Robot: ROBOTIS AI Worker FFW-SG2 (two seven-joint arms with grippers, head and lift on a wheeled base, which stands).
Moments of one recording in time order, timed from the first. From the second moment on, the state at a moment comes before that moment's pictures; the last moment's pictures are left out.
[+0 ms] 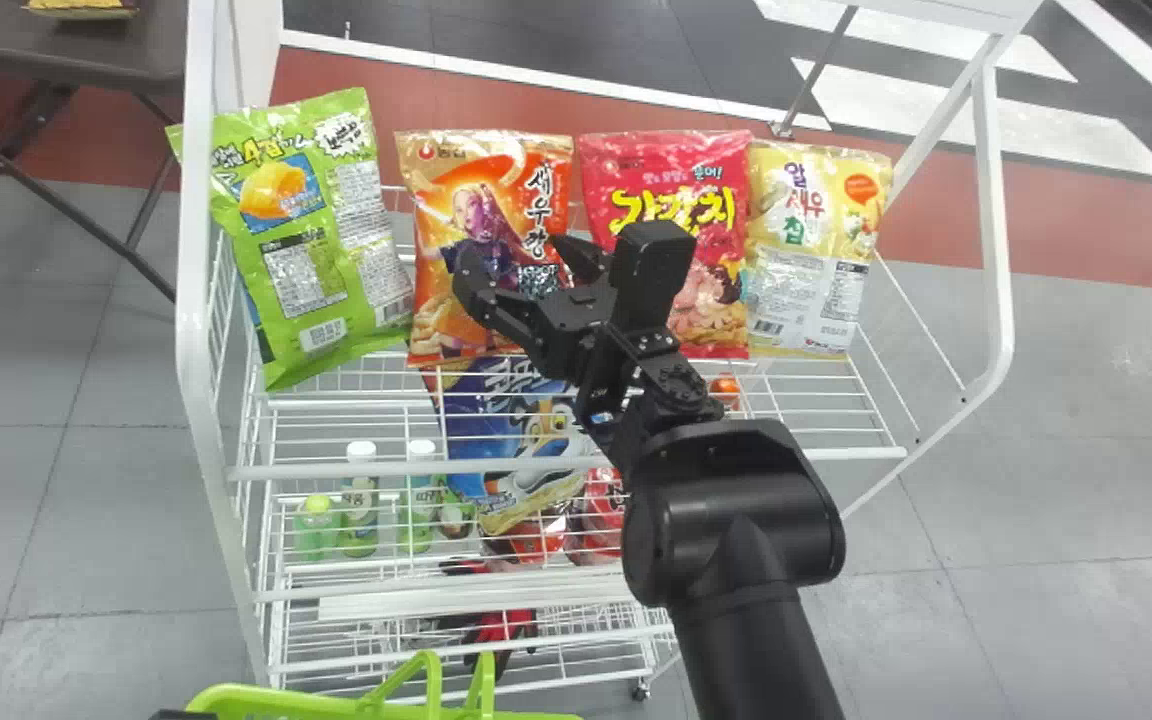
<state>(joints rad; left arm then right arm) 0.60 0.01 -0.09 -2.23 0.46 1.52 -0.71 -0.02 0.00 0.04 -1.62 -0.01 0.23 0.28</state>
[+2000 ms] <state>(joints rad) 0.61 0.01 -0.09 -2.25 0.46 1.50 -0.73 0.26 -0.10 0.06 -2.13 0.00 0.49 0.24</state>
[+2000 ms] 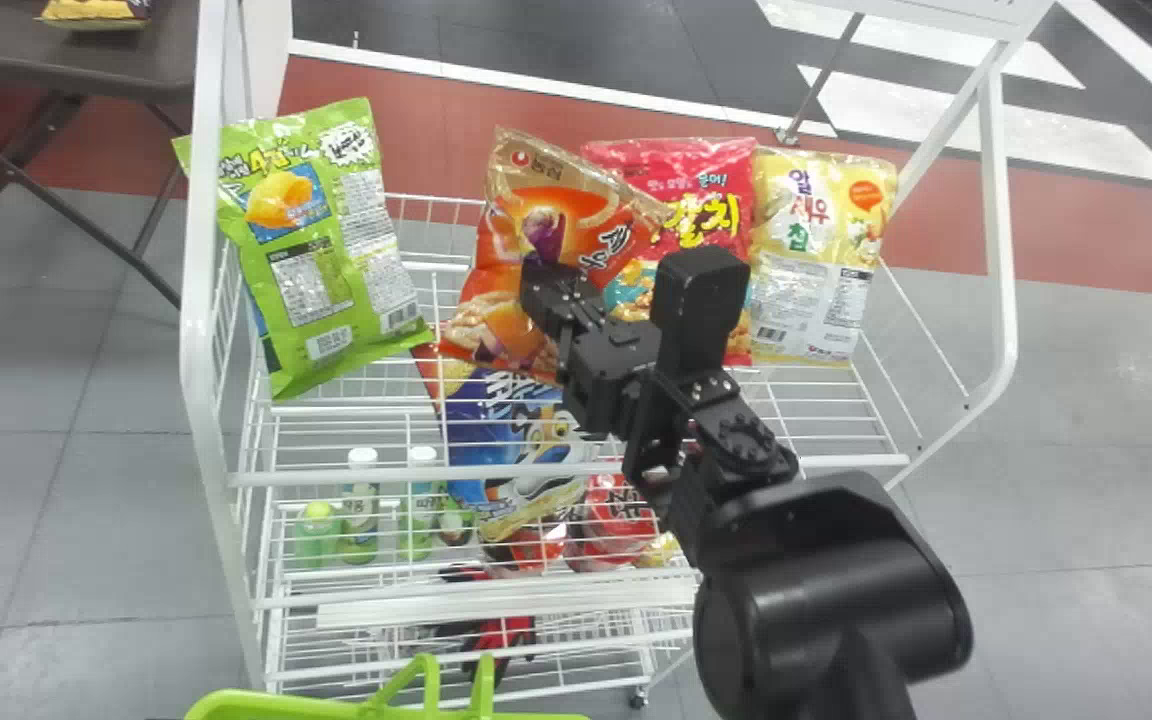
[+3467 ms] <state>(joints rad) 0.62 0.00 -0.01 -2.42 0.57 1.43 -0.68 0.72 -0.25 -0.18 -2.73 -0.28 1.39 0.44</state>
